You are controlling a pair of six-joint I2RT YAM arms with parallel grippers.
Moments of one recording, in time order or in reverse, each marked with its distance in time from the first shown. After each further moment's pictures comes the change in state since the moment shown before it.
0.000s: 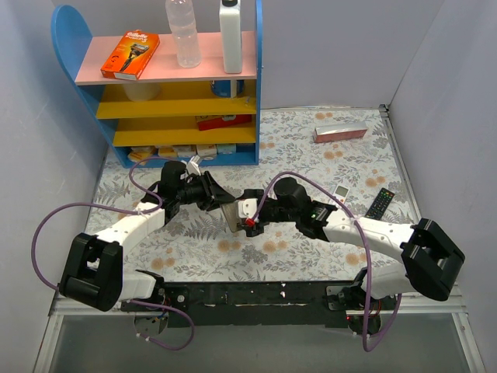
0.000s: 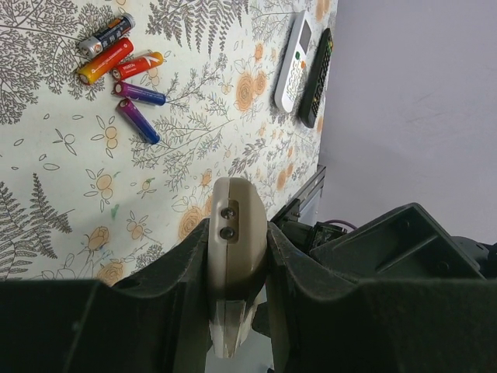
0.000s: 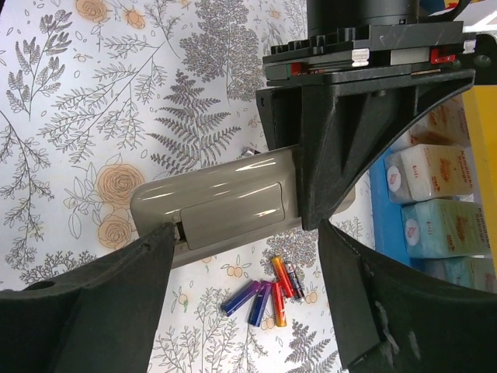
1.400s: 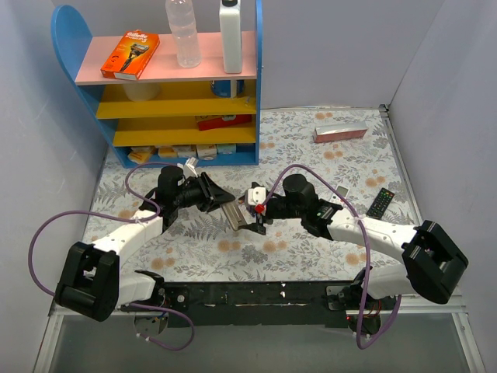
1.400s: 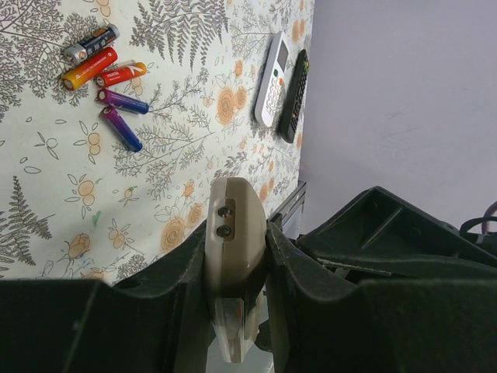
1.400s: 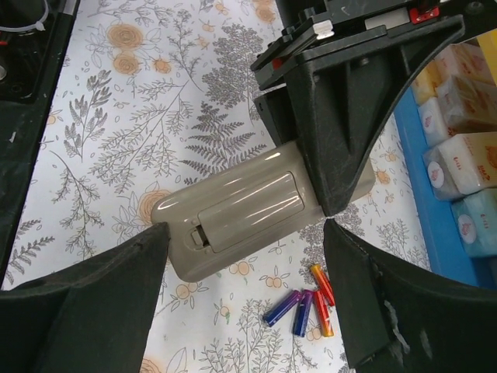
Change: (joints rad) left arm -0.004 -0.067 -0.078 0.119 -0.042 -0.104; right arm -0.069 -0.023 -0.042 0.086 -0.140 0.224
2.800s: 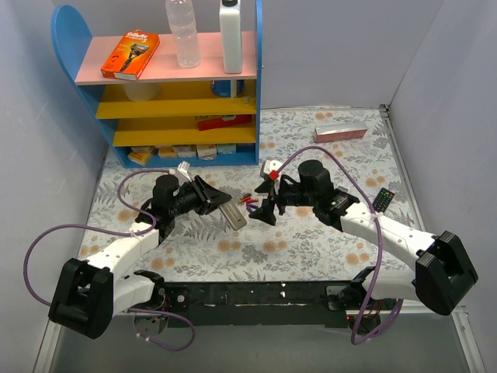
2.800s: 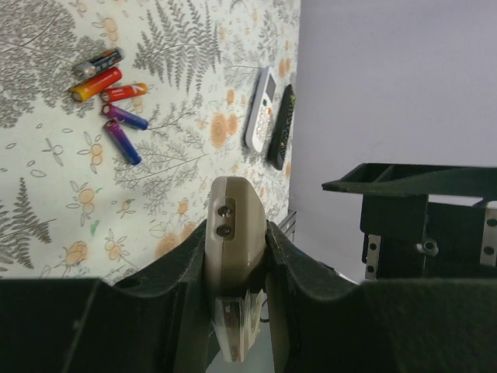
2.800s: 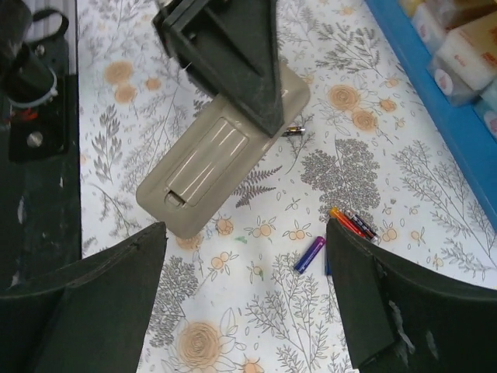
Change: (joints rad) left arm -0.004 -0.126 -0.105 0.101 -0.107 -0.081; right arm -0.151 -0.090 0.079 -0.194 -0.015 0.352
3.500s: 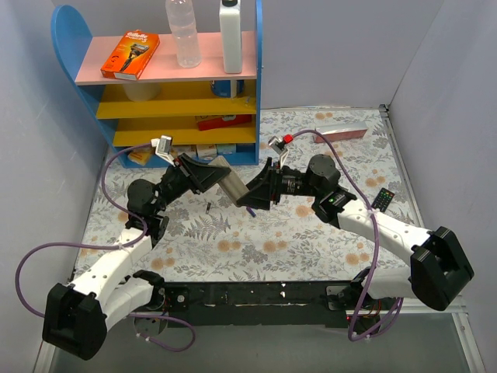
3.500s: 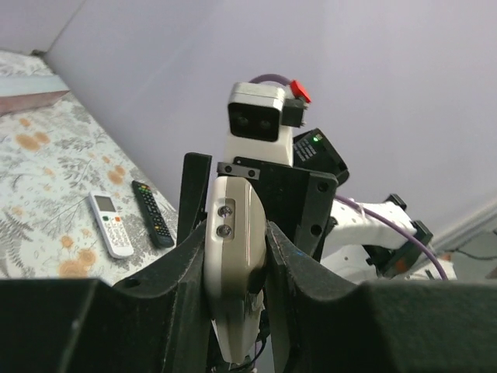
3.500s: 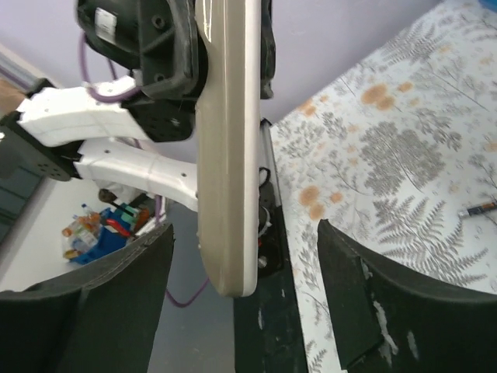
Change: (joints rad) left arm -0.017 -0.134 0.076 0.598 0.116 -0.003; right arm -0.003 0.048 0.002 0.524 -0.191 0.950
